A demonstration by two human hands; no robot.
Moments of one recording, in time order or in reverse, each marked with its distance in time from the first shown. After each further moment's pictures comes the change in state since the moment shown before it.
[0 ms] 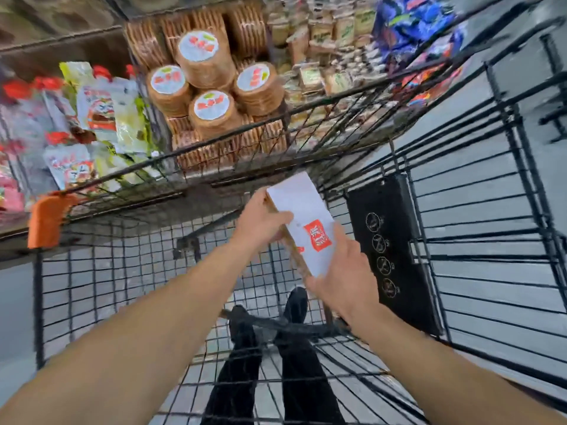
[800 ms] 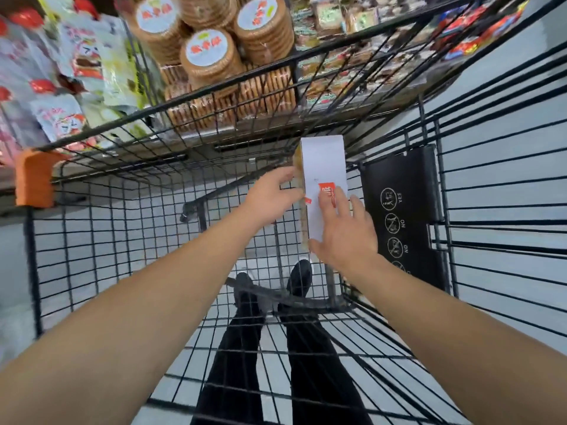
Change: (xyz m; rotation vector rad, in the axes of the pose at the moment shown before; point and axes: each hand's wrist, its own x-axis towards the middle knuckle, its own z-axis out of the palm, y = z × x) left_hand 0.003 -0.003 0.020 0.309 -0.077 0.103; right_hand 0.051 0.007 0.010 -0.364 -0.187 -0.212
